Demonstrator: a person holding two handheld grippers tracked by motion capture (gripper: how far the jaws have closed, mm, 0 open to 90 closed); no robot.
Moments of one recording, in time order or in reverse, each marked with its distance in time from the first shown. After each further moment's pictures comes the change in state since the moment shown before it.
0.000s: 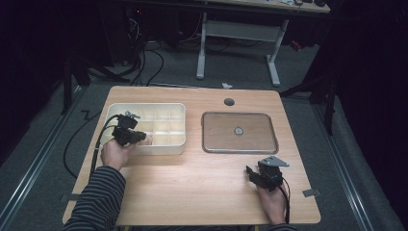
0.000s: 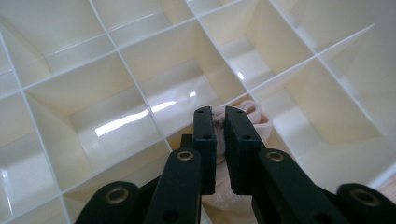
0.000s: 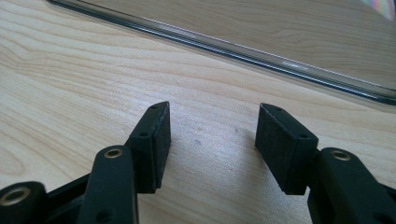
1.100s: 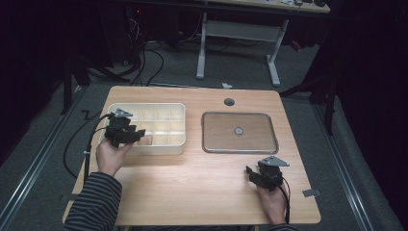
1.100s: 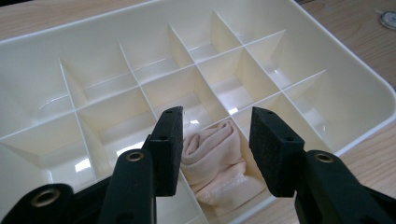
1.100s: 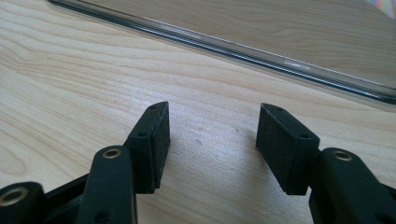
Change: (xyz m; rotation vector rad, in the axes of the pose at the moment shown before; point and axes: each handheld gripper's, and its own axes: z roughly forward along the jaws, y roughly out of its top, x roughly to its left) left arm -0.012 -0.004 -0.050 -0.195 0.018 -0.029; right arm -0.001 0.000 0.000 0.003 0.007 0.007
